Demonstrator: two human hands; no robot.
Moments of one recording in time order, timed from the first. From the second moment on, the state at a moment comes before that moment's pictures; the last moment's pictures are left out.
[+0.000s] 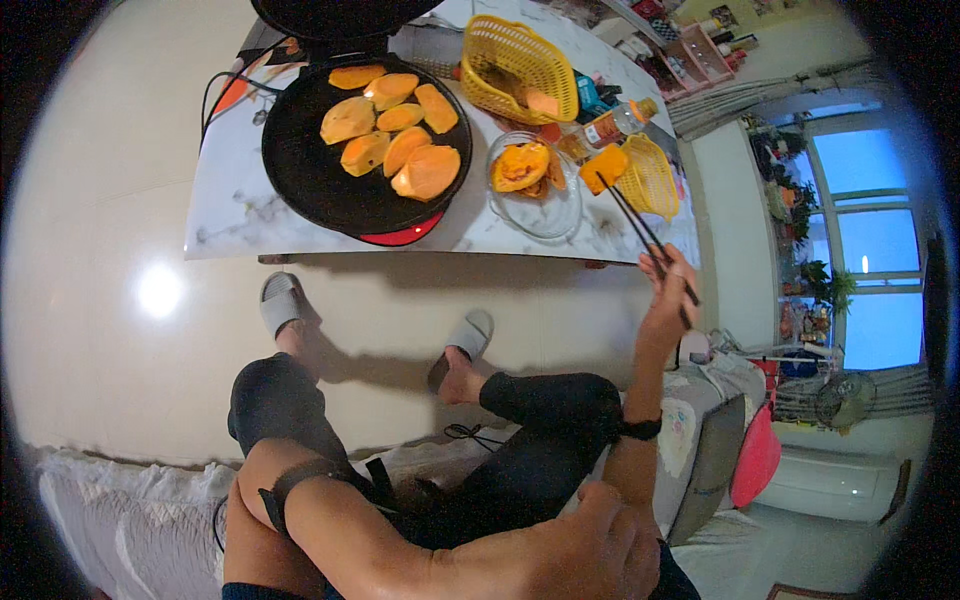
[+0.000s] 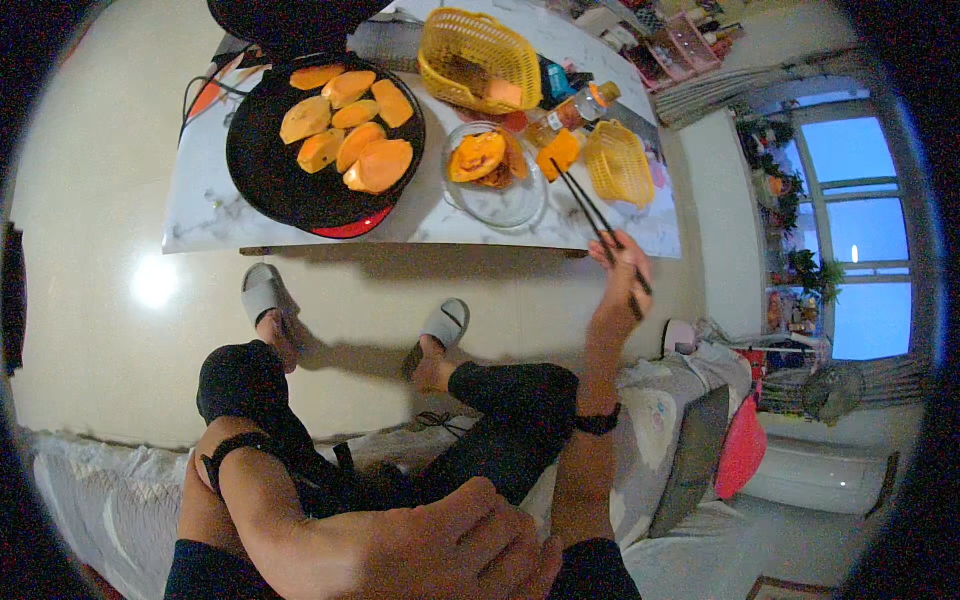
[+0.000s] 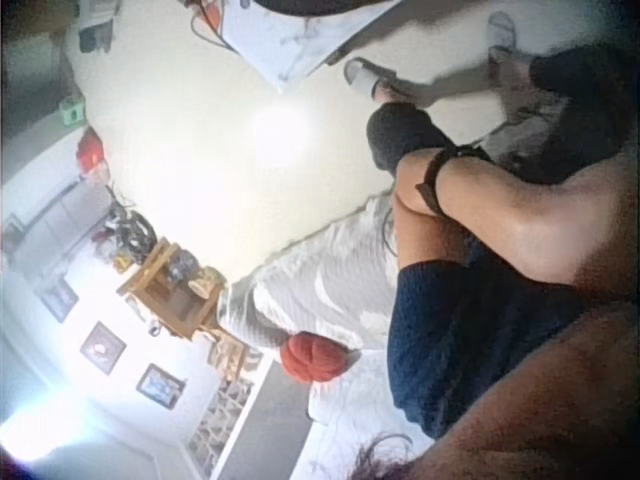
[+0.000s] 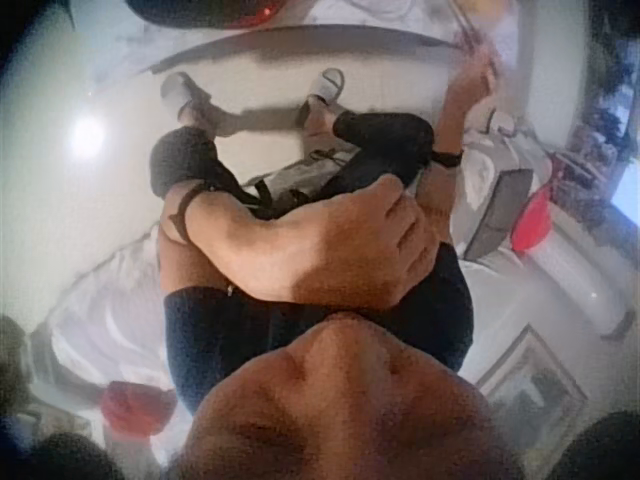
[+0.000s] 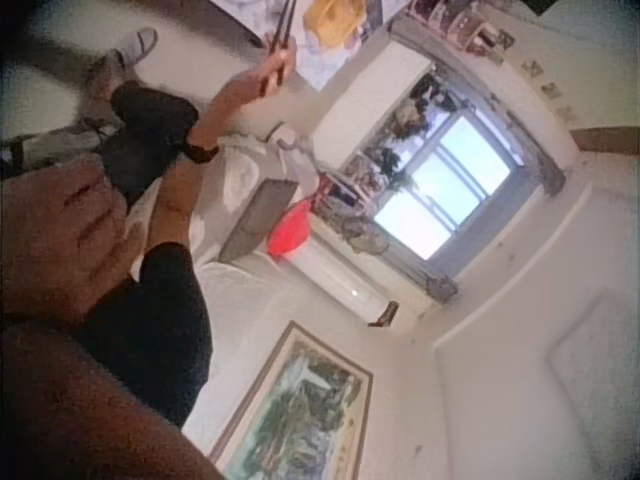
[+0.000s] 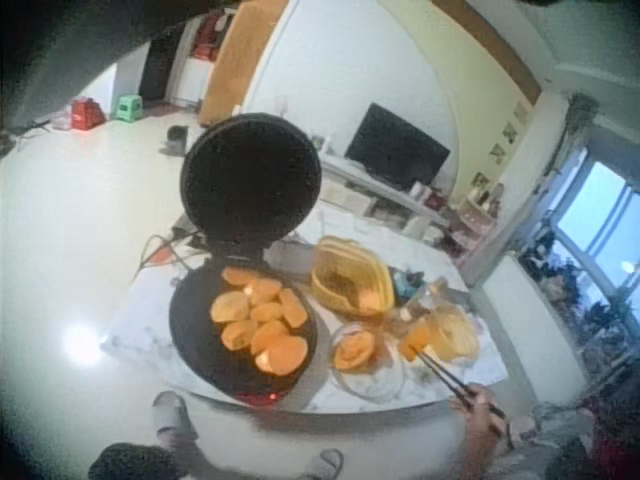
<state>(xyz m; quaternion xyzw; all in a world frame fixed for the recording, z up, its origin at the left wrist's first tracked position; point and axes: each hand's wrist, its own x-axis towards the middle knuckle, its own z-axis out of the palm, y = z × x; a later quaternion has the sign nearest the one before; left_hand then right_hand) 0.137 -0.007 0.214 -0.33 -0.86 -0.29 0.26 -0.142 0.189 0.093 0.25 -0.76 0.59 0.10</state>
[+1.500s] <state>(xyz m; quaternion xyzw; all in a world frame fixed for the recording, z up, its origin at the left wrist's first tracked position) 0.163 -0.050 0.210 -0.28 -0.86 -0.30 0.32 -0.125 -0.106 0.035 0.41 -0.66 0.62 -0.11</state>
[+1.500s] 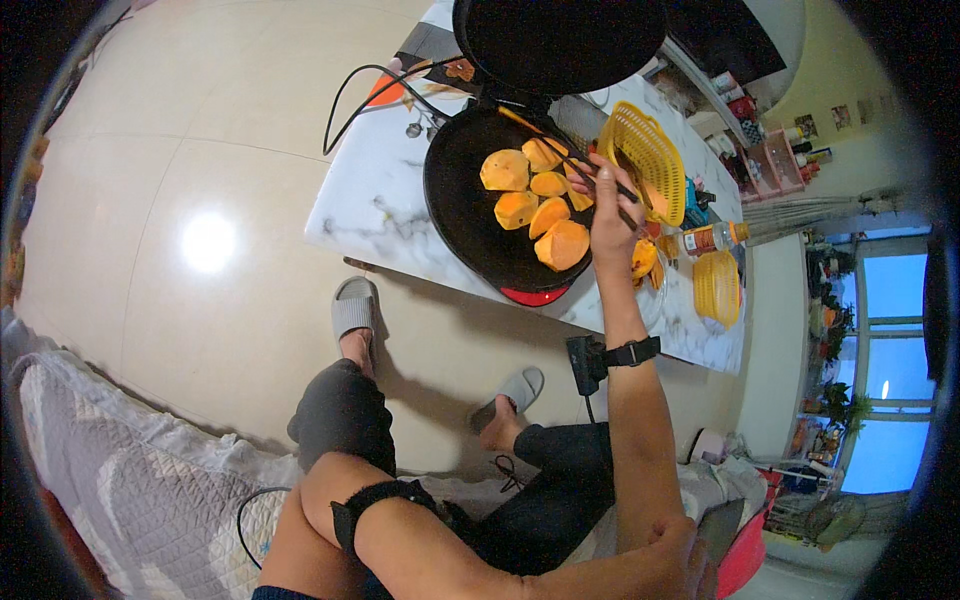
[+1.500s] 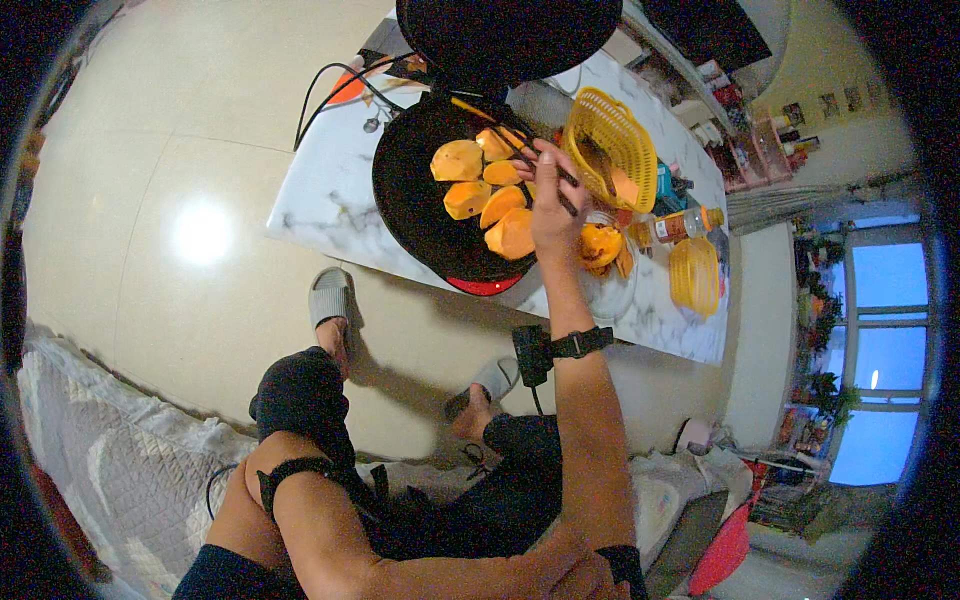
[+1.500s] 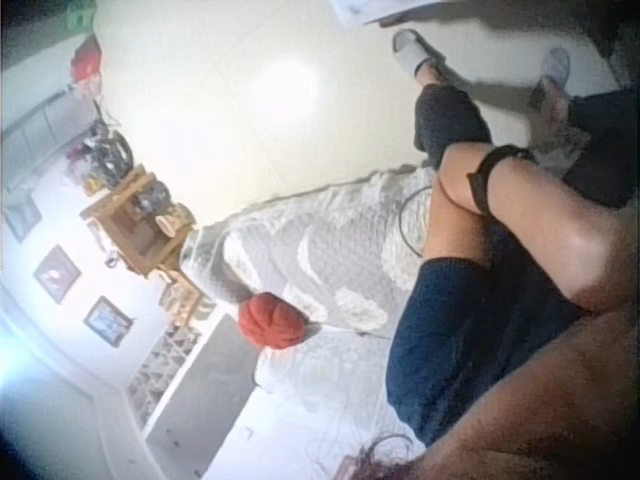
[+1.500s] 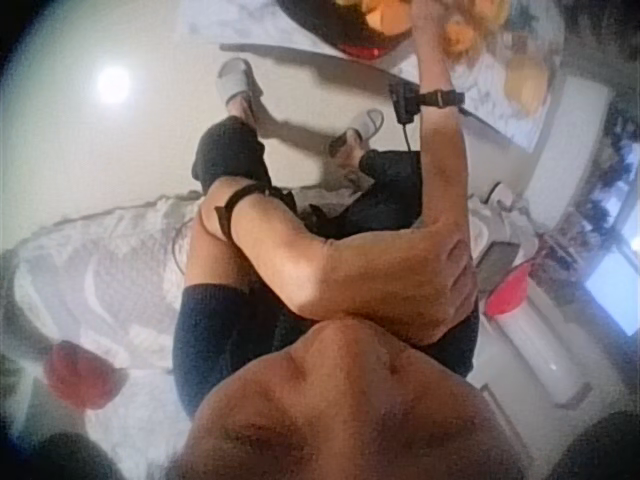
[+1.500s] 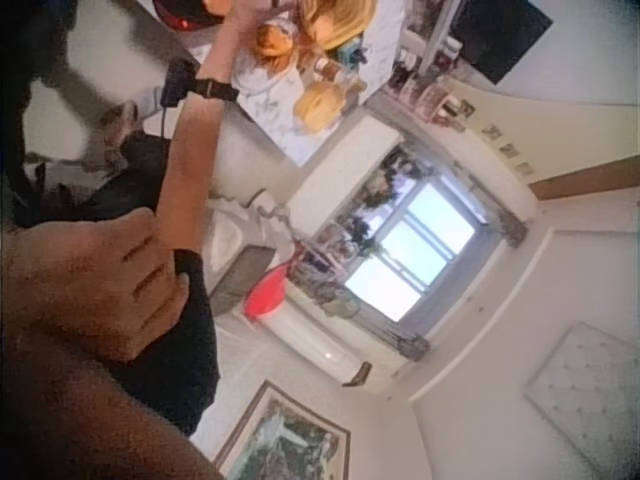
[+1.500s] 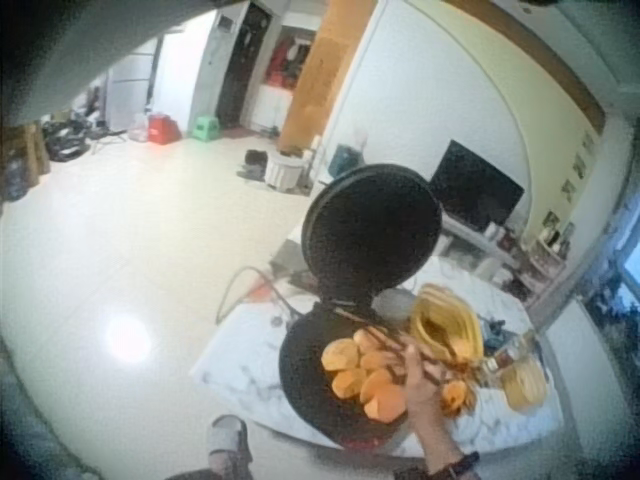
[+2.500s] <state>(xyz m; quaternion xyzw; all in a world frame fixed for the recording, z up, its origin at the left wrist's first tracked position) 0.176 -0.060 0.207 -0.25 -0.88 -0.27 0.31 -0.068 -0.040 0.056 0.29 -0.58 0.72 -0.25</state>
